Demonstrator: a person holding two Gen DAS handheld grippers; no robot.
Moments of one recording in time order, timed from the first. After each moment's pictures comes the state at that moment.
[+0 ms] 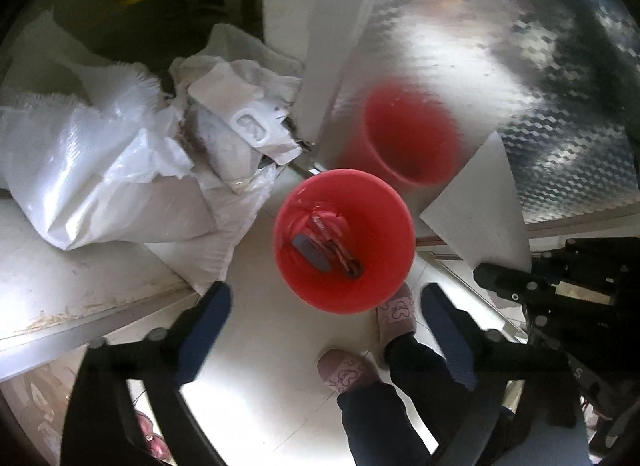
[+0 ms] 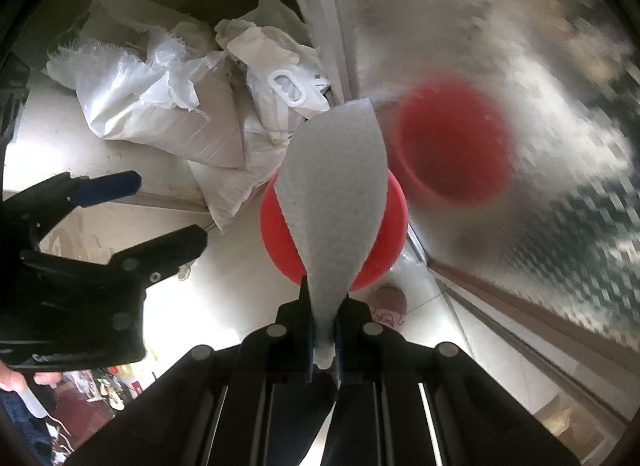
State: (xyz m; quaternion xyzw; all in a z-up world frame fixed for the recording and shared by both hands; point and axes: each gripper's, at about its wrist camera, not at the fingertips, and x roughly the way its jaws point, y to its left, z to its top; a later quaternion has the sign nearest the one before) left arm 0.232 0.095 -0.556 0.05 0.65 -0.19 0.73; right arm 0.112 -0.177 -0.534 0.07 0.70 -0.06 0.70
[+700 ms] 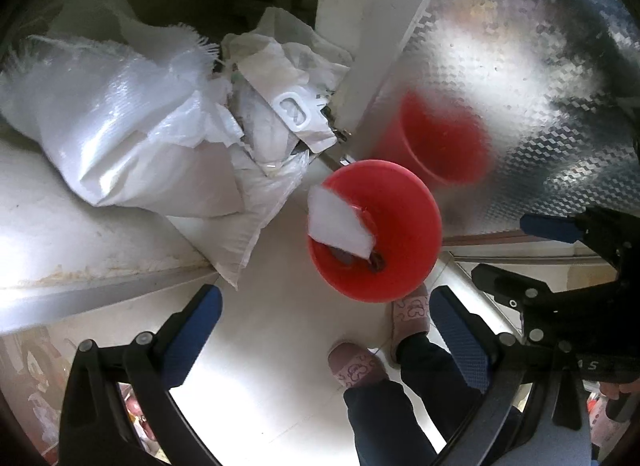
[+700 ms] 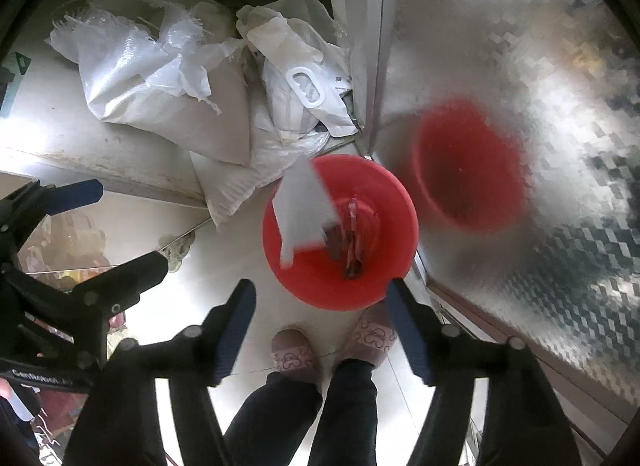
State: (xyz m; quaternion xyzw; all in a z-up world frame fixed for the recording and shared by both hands) left arm 0.219 0.123 -0.551 0.04 0.66 -0.14 0.74; right arm 0.122 -0.165 -0.542 0.03 0.71 -0.04 0.71
